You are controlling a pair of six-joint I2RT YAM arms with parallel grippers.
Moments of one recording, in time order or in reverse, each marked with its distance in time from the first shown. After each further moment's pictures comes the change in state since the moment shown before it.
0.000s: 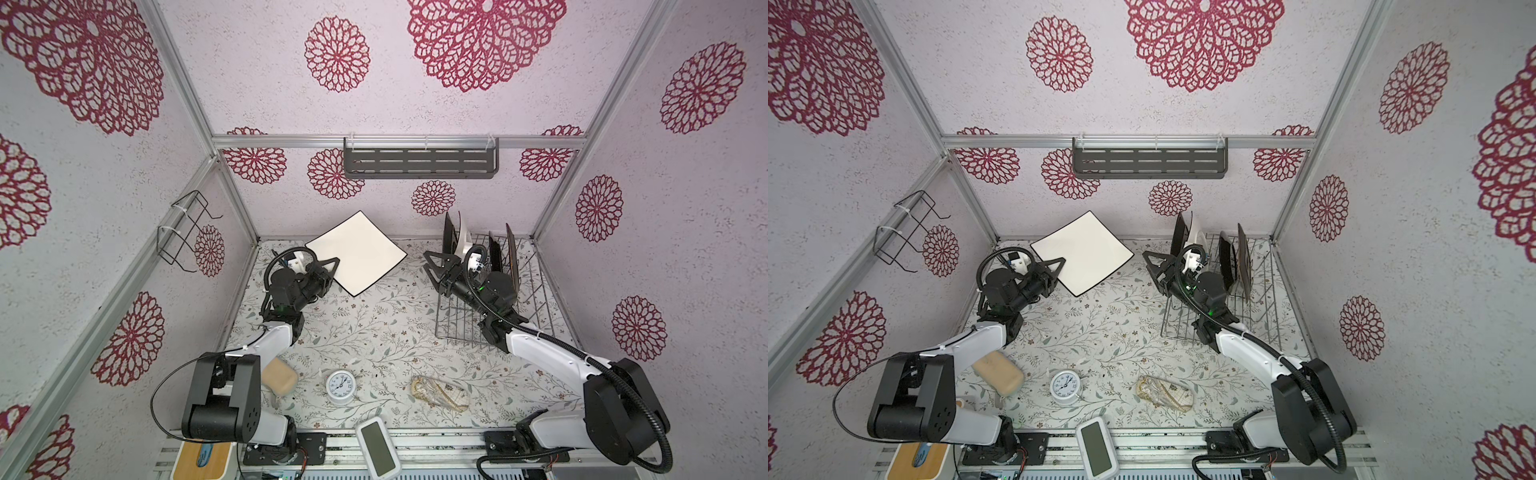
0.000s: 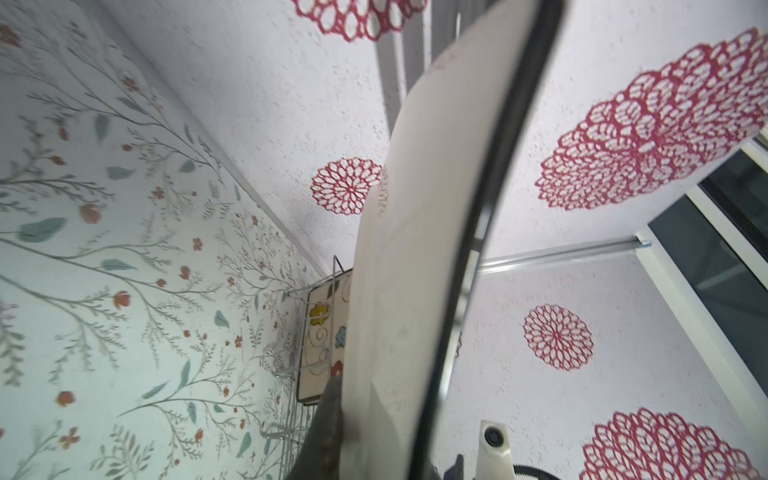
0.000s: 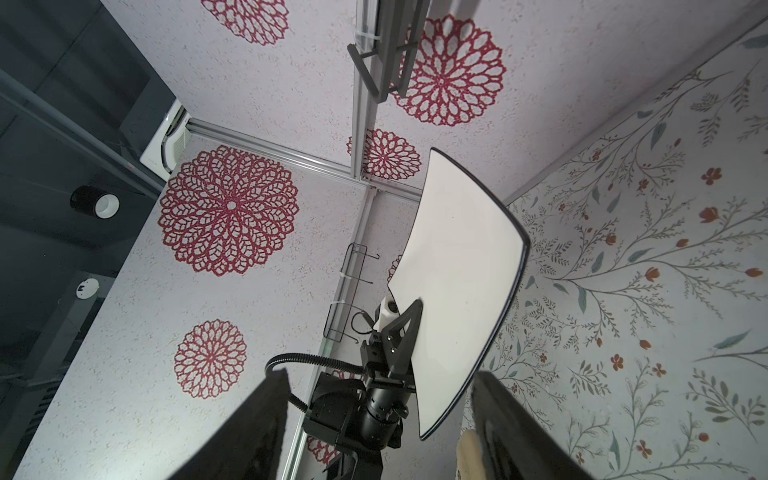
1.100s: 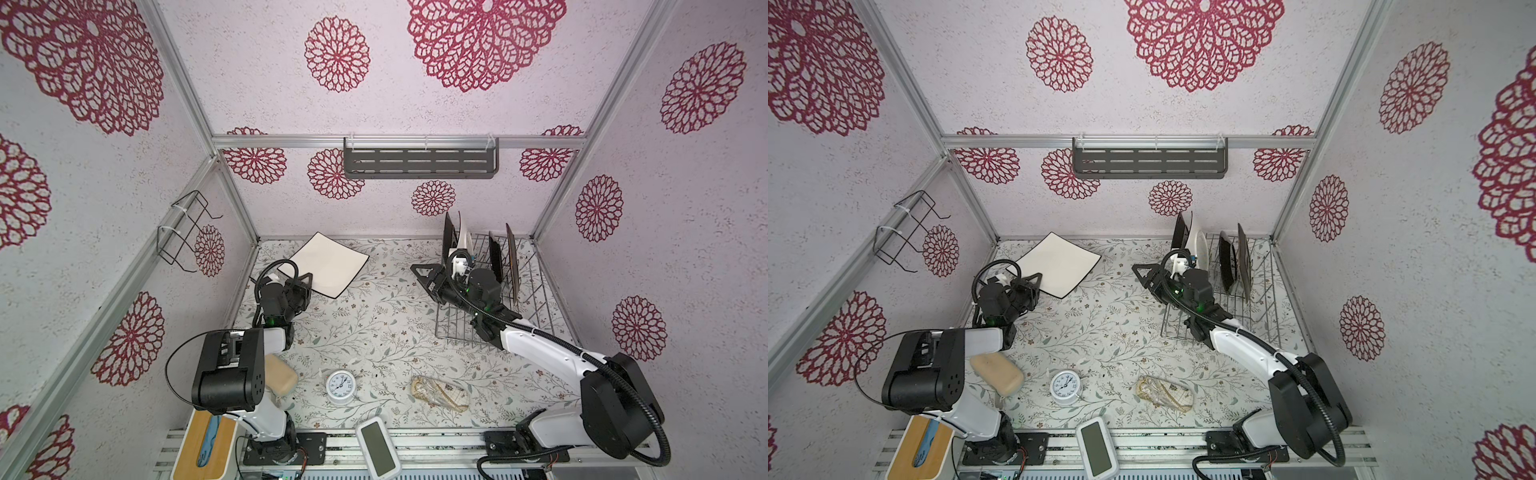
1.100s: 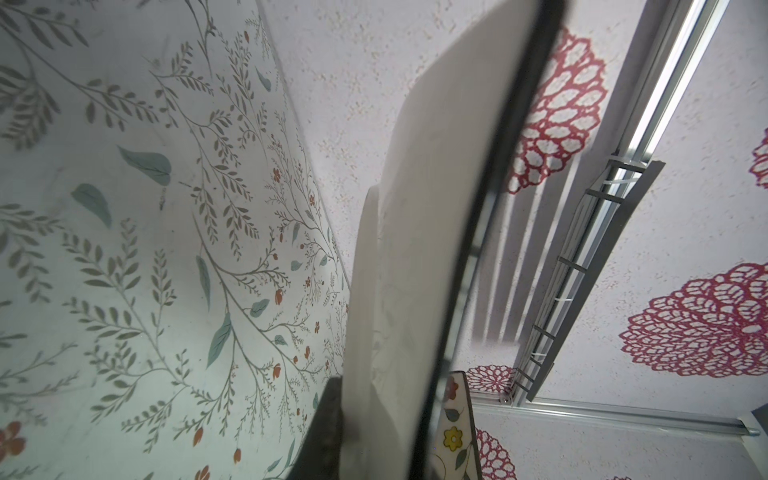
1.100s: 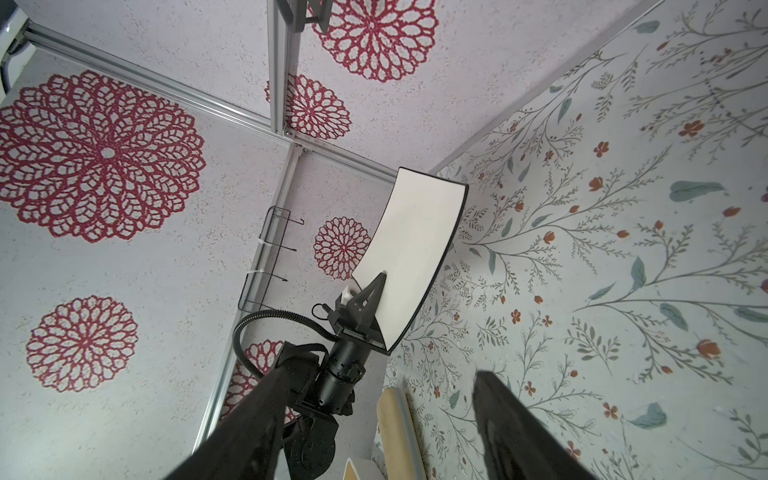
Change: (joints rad) left arm 0.157 0.174 -0.105 0.139 -0.154 -0.047; right arm 0.061 0.031 0.063 -0.287 0.026 -0.219
